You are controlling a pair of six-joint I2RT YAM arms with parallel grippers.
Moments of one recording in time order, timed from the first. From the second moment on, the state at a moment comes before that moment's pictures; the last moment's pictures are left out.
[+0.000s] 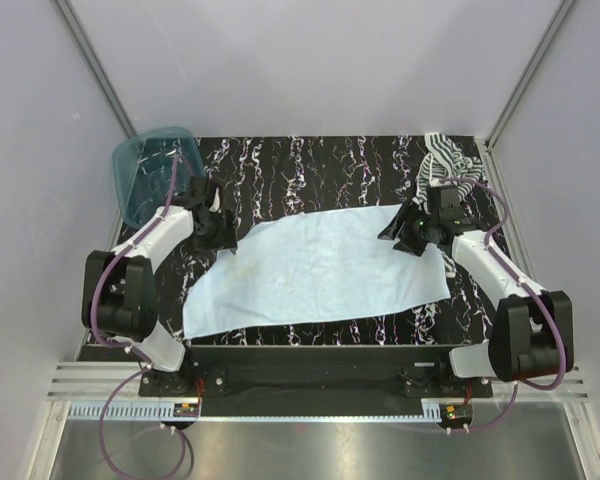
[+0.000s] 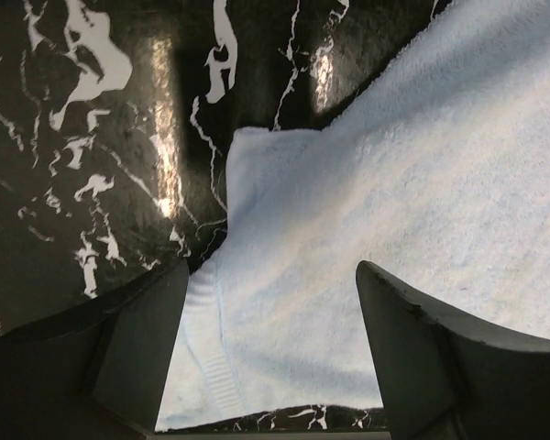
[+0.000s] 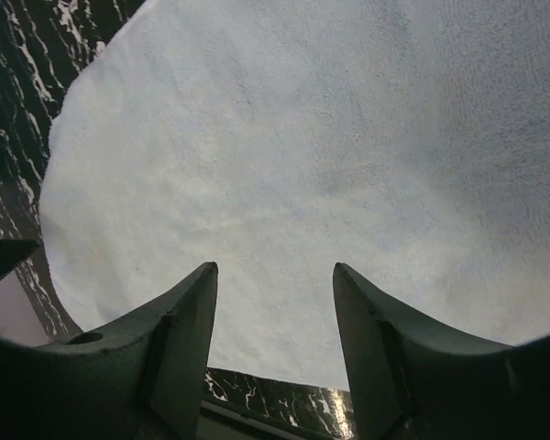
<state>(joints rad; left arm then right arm) -0.17 1.58 1.11 -0.74 0.00 -0.31 0.14 1.35 0.91 -0.43 -0.28 0.67</state>
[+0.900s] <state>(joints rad) -0.70 1.54 1.22 -0.80 -0.29 -0.34 0.14 1.51 0.84 -0.33 -0.30 0.56</state>
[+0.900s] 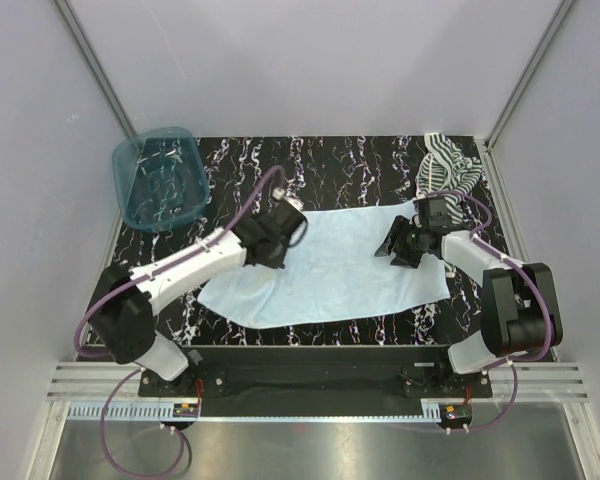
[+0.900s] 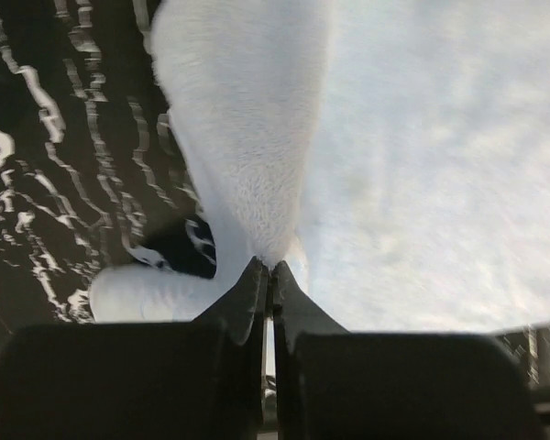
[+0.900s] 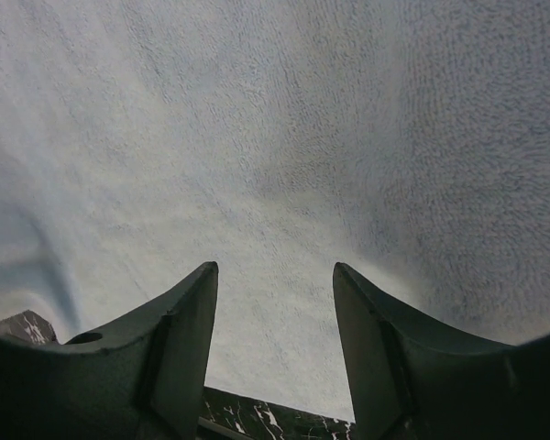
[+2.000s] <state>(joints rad) -0.50 1.75 1.21 -0.76 -0.21 -0.43 0.14 1.48 0.80 -0.34 -0.30 0.53</state>
